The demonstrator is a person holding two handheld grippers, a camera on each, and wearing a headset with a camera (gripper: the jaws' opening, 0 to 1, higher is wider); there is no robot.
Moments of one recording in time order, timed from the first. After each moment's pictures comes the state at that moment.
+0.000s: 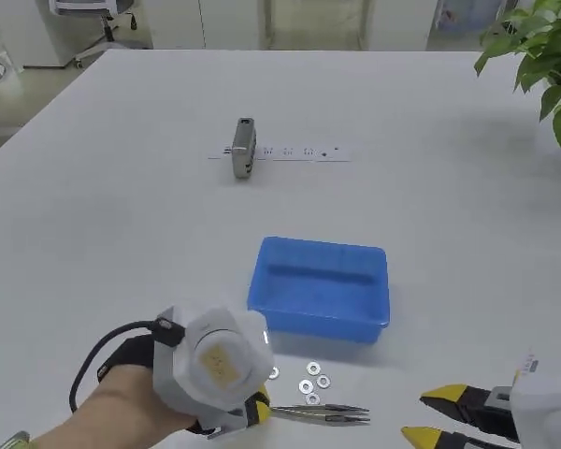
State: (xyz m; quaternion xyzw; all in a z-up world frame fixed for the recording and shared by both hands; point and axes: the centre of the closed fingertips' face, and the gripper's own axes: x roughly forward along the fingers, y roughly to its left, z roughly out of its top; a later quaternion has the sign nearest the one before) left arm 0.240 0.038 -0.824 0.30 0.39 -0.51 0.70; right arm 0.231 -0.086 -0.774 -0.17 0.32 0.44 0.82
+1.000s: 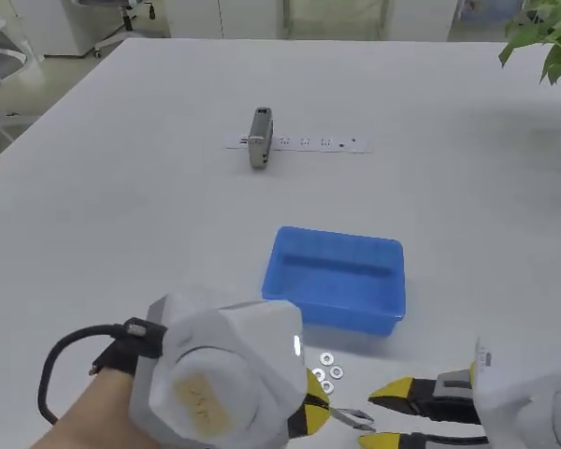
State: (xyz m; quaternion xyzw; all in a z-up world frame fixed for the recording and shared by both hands) left arm 0.197 -0.009 -0.735 0.30 0.27 -0.56 0.72; right arm 0.207 -0.021 -0.785 -0.19 0.28 0.61 0.72
